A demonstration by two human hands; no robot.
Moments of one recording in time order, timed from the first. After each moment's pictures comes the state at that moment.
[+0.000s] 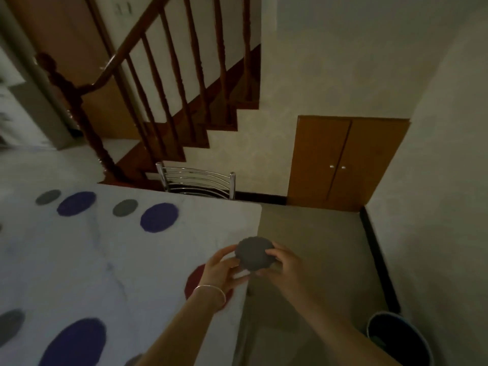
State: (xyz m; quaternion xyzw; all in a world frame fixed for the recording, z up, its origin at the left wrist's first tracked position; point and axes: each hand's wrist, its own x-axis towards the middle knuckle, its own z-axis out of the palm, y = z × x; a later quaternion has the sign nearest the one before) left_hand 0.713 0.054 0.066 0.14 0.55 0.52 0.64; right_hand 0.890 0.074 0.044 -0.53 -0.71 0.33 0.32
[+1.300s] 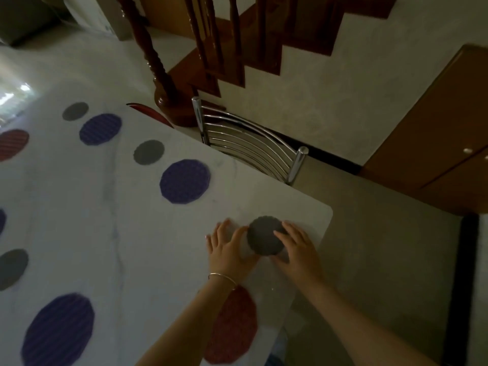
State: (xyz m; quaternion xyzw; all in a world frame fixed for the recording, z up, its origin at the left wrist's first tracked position) left_hand 0.619 0.198 -0.098 0.47 0.86 0.12 0.18; right_hand 0.784 0.287 -0.102 -0.42 -0.86 0.27 0.08
